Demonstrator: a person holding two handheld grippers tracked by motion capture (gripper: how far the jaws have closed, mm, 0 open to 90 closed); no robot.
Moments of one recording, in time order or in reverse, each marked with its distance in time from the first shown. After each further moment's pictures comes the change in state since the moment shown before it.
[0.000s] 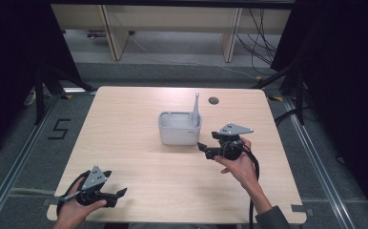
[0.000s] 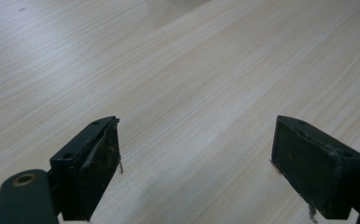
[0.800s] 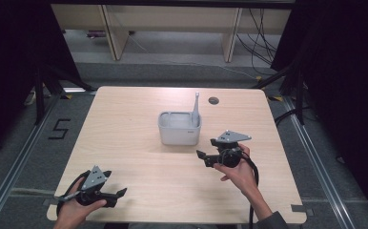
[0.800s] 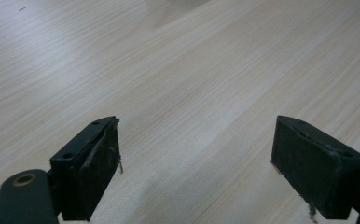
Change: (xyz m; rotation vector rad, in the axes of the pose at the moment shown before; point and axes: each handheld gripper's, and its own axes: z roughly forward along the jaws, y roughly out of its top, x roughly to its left) left arm 0.000 0.000 0.000 0.003 0.000 0.002; right arm 0.007 -0.017 0.000 0.039 0.021 -0.015
